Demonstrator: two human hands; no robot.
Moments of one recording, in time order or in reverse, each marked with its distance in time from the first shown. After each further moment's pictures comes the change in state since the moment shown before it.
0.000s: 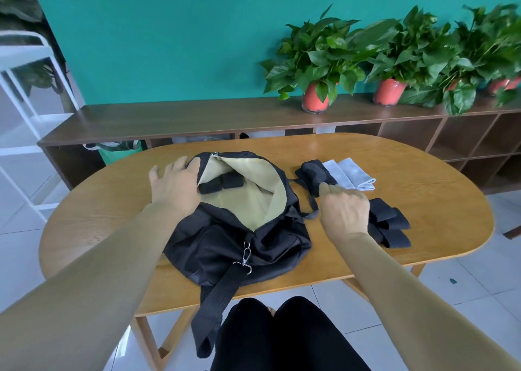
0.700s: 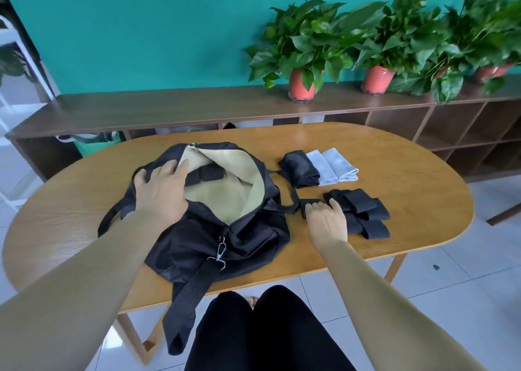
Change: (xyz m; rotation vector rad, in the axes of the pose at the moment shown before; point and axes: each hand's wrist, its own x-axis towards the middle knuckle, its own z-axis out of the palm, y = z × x) left_hand -0.012 0.021 0.022 0.018 0.043 0.064; right_hand -0.042 0.026 0.061 0.024 -0.543 -0.050
